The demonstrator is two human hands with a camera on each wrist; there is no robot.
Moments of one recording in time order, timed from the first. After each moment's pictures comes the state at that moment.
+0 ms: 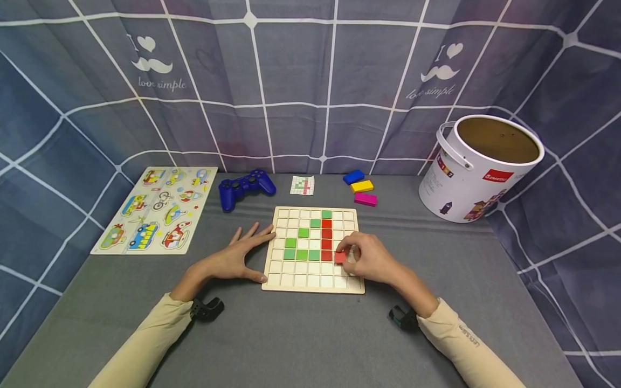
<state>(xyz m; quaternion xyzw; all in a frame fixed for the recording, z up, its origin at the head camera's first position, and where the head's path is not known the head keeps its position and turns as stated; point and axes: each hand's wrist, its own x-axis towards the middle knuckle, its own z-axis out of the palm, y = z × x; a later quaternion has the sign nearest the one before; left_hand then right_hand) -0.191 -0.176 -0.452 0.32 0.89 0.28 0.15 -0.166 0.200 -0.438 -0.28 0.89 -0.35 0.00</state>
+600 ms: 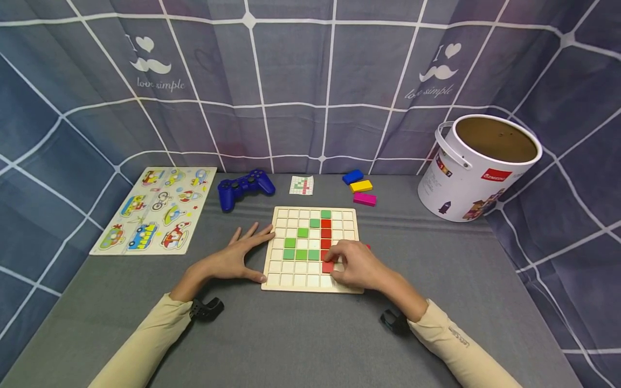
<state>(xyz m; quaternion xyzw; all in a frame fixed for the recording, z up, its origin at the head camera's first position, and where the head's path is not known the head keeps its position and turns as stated) -0.191 -0.175 -0.453 0.32 0.89 0.28 0.15 -0.157 0.176 -0.439 -0.33 0.90 -0.29 0.01</state>
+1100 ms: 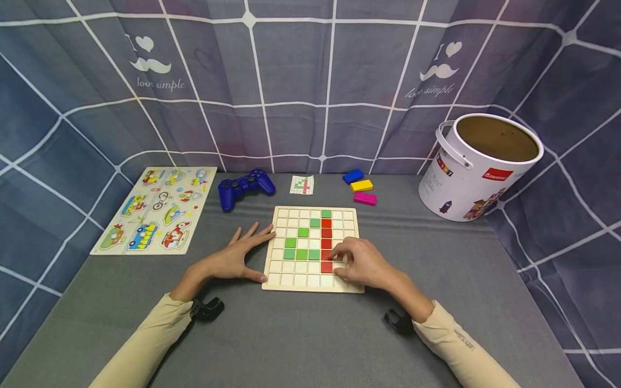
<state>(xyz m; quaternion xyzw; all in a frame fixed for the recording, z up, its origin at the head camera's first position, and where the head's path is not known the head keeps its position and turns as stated) -0.193 -0.175 -0.455 0.31 0.90 0.27 0.16 -0.157 0.187 -0.437 -0.31 0.90 -0.31 0.00</state>
